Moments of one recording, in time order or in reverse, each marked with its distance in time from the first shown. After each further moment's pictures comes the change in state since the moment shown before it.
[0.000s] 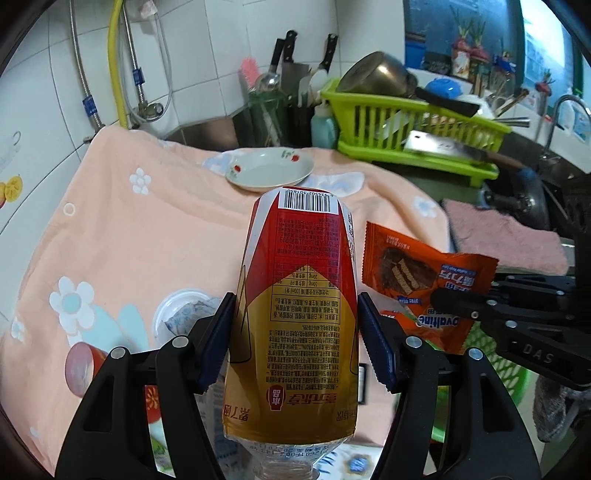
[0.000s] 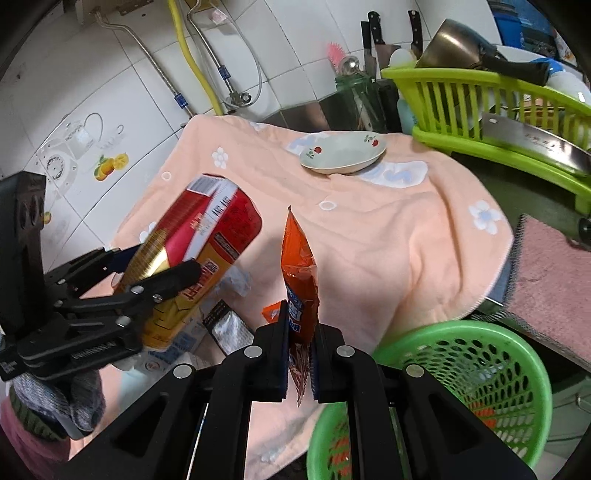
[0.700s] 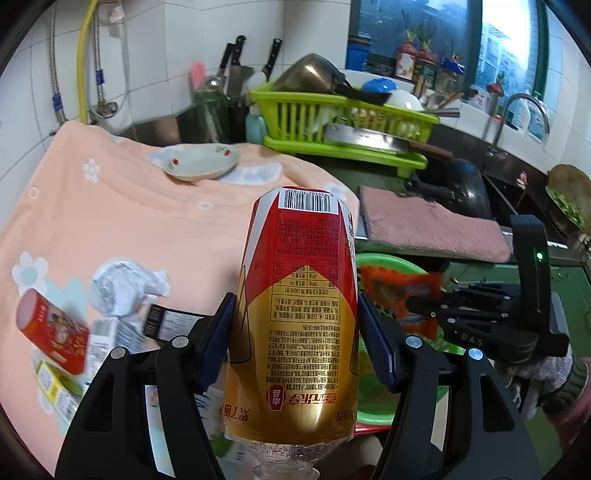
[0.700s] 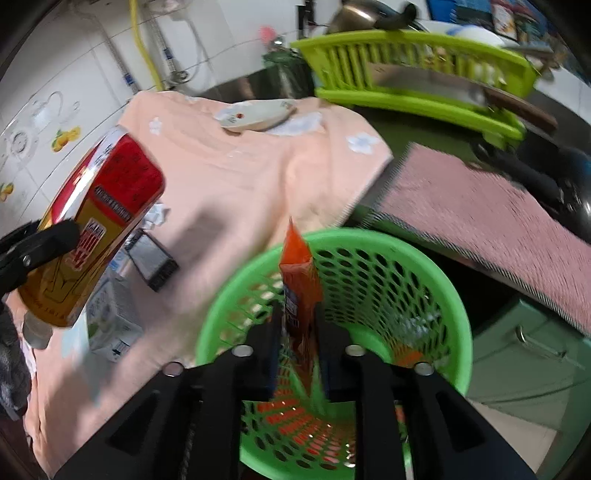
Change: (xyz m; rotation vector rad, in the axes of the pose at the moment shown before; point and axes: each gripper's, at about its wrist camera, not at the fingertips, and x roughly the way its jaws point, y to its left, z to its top) left arm -0.035 -0.074 -0.043 -0.001 -0.010 -0.175; right arm -0.053 -0.082 -0.086 0.035 0.069 -0.219
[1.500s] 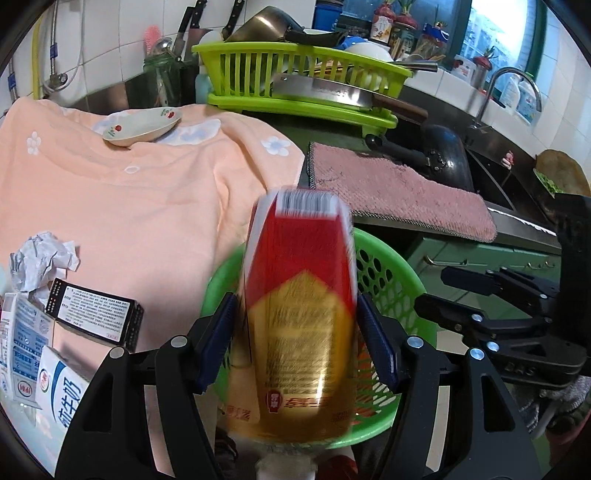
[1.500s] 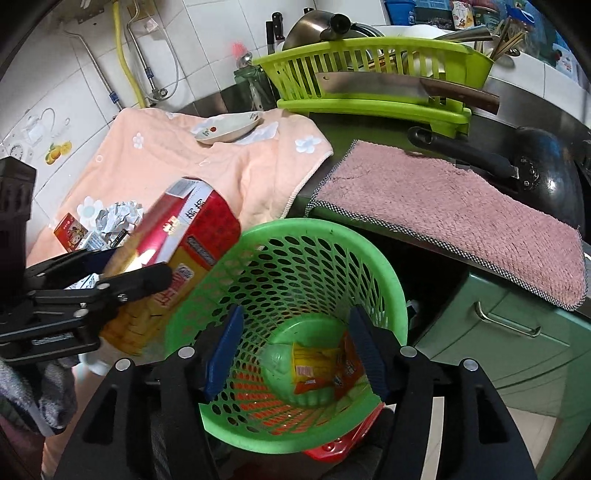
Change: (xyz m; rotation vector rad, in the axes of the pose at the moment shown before) left arm 0.070 -0.067 -0.020 -0.007 0.095 -0.093; right arm -0.038 -0.043 -0.029 0.028 -0.053 -0.038
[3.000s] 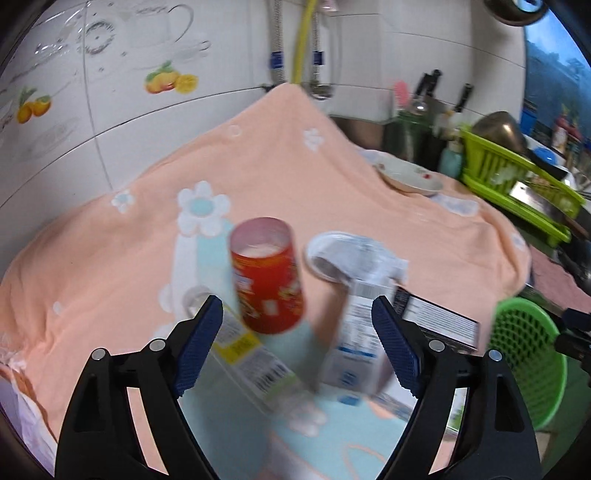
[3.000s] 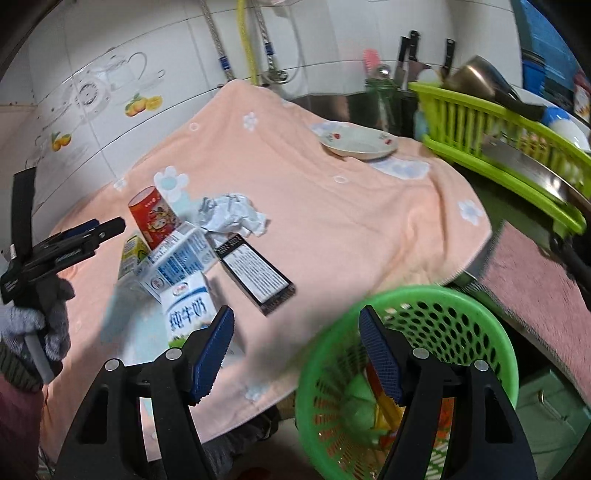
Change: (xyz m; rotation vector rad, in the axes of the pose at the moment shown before) left arm -0.155 0.244 -0.053 -0.354 -0.206 0.556; right arm 0.027 0.173 0.047 -0.279 0.001 0.180
